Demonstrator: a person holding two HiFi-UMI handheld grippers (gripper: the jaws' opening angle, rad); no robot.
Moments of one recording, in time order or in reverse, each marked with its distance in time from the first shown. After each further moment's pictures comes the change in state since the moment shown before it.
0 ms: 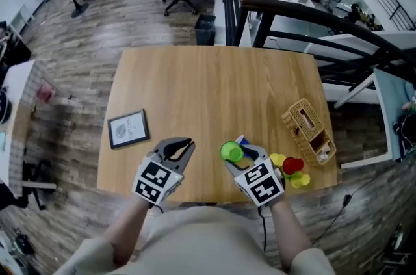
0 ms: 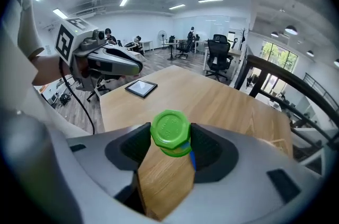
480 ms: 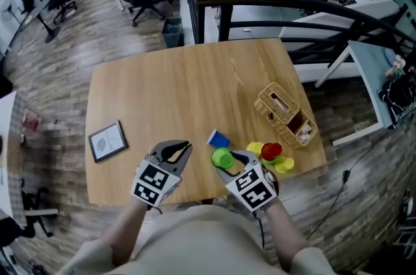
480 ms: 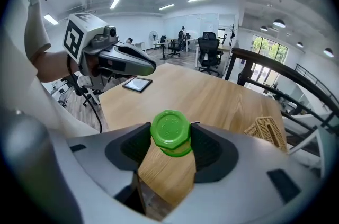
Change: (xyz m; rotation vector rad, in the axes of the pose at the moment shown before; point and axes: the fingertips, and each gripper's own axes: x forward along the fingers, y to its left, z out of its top) left arm 0.050 -0.084 0.019 0.105 0.020 -0.153; right arm -0.052 -0.010 -0.067 0.092 -0.001 -0.055
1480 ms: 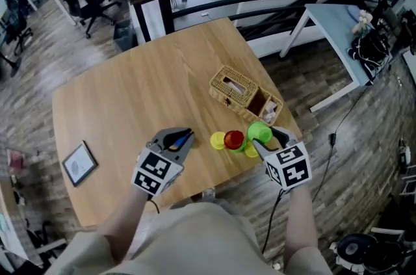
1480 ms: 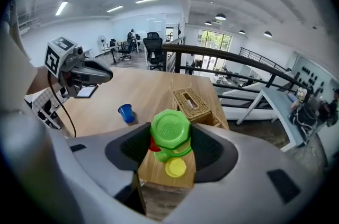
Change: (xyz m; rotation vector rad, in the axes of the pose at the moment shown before) left arm 0.127 -0.090 0.061 0.118 -0.014 -0.254; right arm -0.143 -0.184 -0.119 0.349 0.001 -0.421
